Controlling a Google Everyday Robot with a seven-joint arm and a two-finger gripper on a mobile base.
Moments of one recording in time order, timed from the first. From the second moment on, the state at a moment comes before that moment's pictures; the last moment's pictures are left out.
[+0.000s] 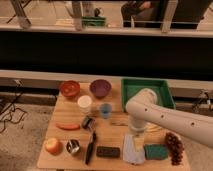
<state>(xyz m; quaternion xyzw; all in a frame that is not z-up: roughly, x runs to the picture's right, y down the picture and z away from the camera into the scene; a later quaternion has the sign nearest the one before) 0.157 0.236 0.717 -0.38 -0.02 -0.06 0.92</state>
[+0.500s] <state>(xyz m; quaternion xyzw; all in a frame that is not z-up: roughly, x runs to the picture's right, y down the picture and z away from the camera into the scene) 0.197 0.254 0.726 -0.40 -0.03 0.01 0.91</state>
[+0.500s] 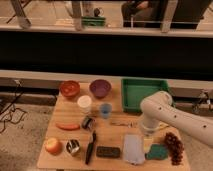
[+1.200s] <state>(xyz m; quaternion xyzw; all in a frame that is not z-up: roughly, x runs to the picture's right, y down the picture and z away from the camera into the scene) 0.170 0.294 0.715 -0.42 -0.05 -0.01 0.91</state>
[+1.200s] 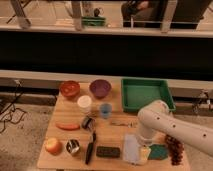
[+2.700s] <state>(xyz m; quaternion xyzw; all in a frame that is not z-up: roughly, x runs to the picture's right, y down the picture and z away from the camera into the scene) 0.172 0.315 0.745 -0.42 -0.09 -0.04 0.90</state>
